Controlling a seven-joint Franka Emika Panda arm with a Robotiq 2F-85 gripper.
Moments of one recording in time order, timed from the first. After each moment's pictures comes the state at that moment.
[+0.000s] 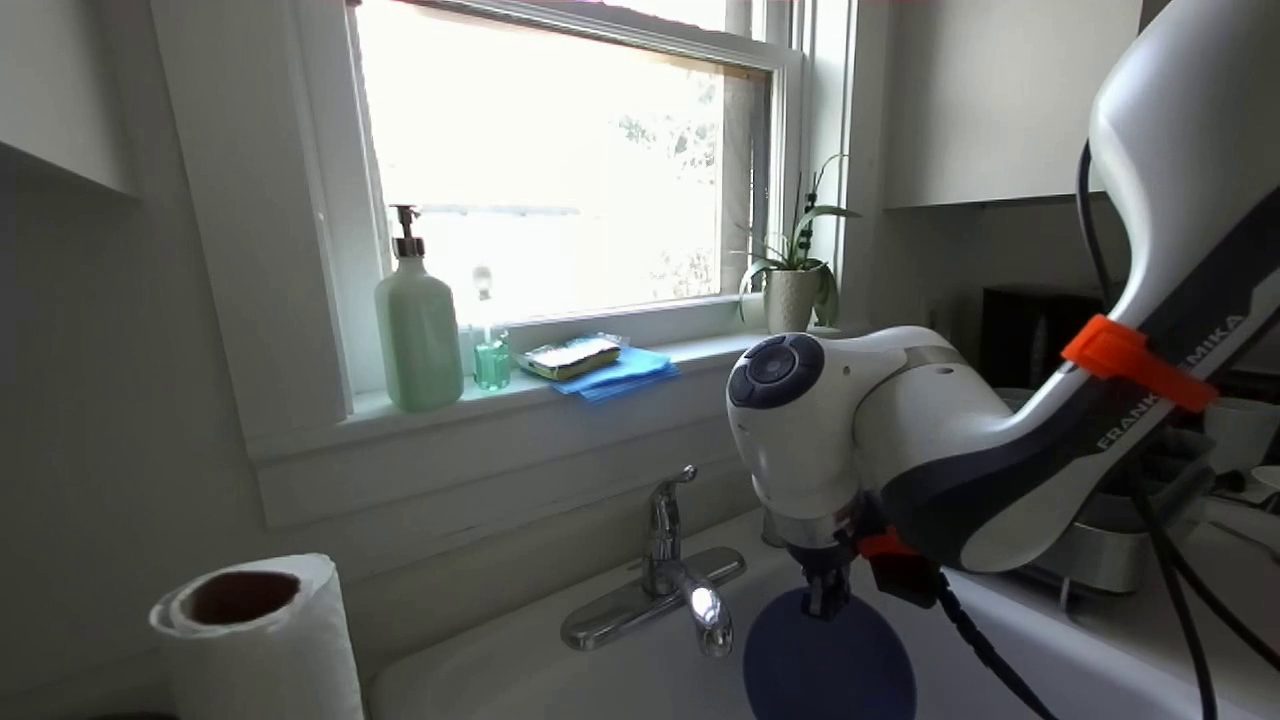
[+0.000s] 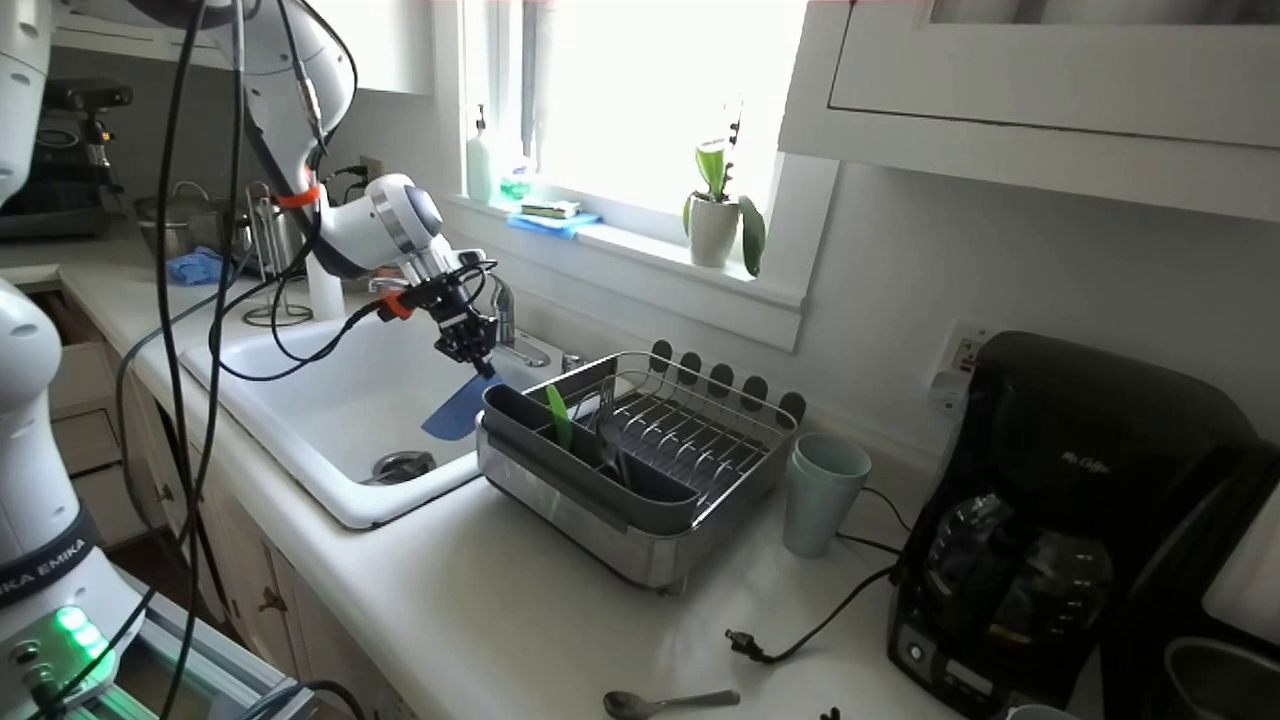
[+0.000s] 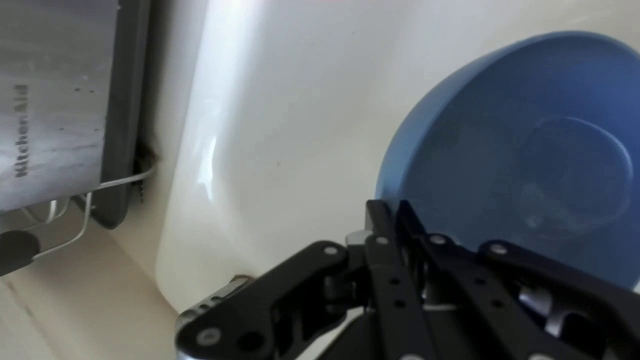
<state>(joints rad) 0.03 0.39 0.04 -2.09 -0.86 2.30 0.56</state>
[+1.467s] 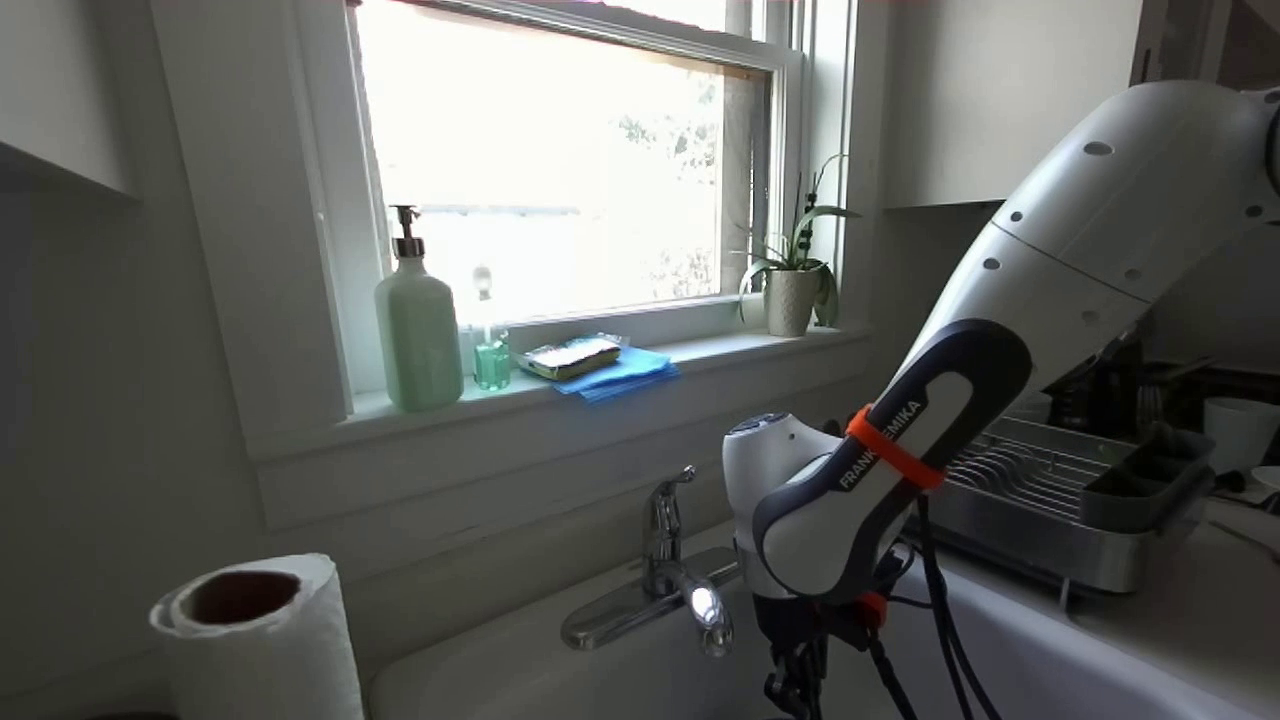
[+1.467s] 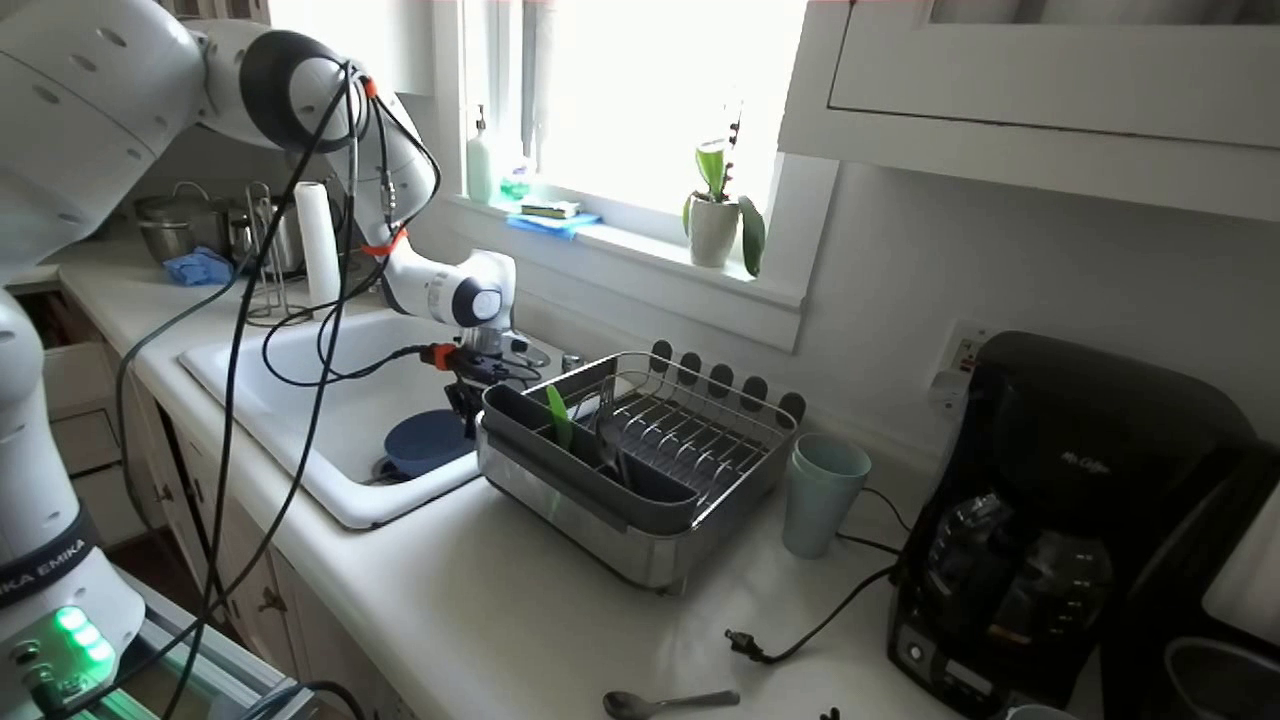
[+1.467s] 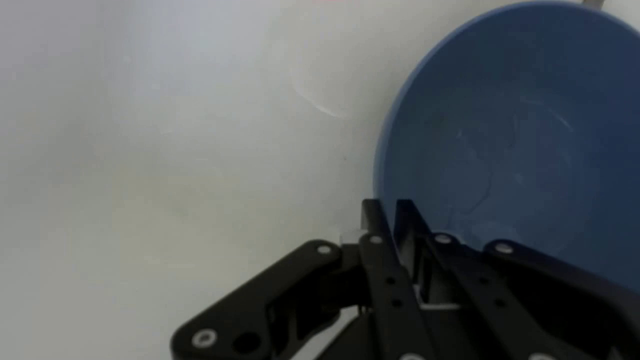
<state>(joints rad) -0.08 0.77 0.03 -1.81 -0.10 2.39 -0.05</state>
